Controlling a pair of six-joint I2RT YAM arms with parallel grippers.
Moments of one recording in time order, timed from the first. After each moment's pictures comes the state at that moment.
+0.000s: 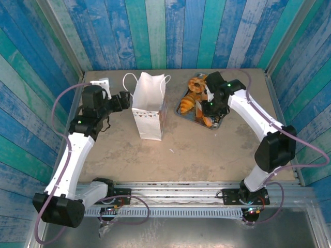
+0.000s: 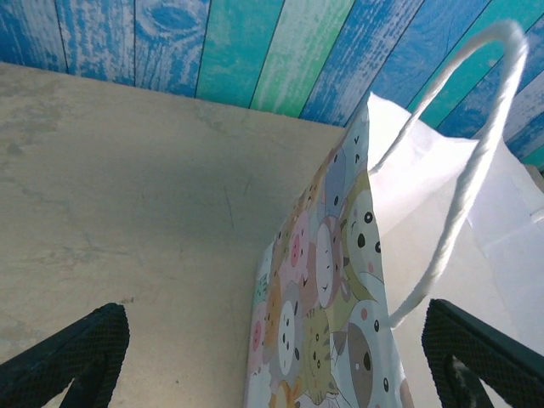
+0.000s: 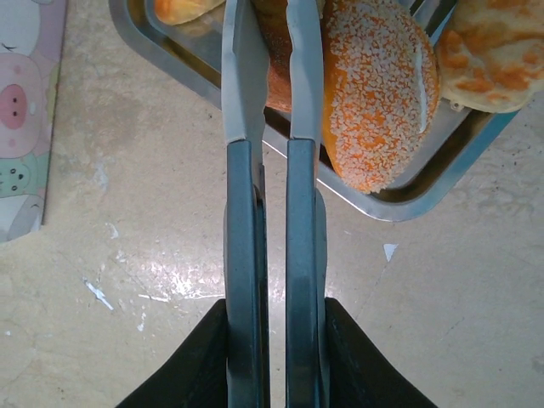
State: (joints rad) left arm -0.16 1.04 1.06 -0.46 0.09 -0.31; right arm 0.43 1.67 1.54 -1.15 -0.05 0.33
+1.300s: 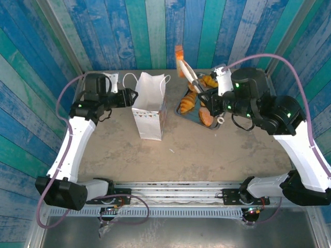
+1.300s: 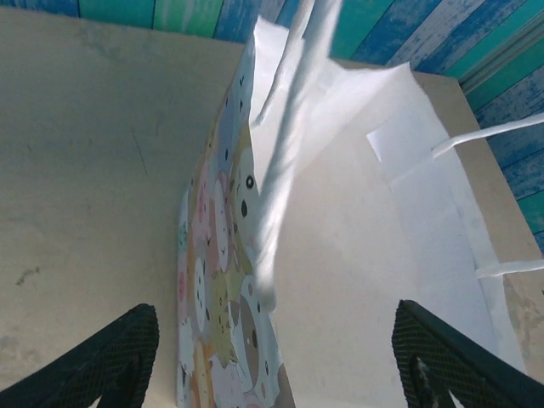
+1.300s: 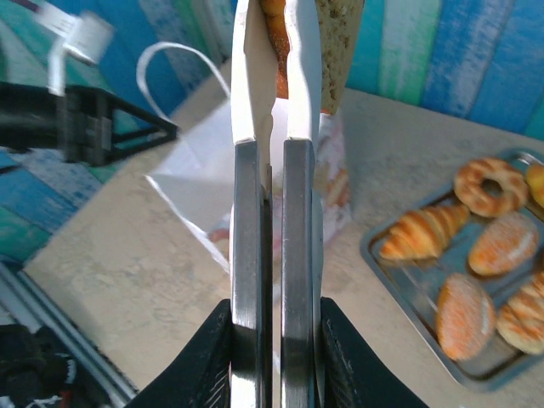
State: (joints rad) left arm -0.16 1.23 1.28 -0.70 0.36 -0.26; right arm 0.82 1.30 1.92 -1.13 0.07 0.27
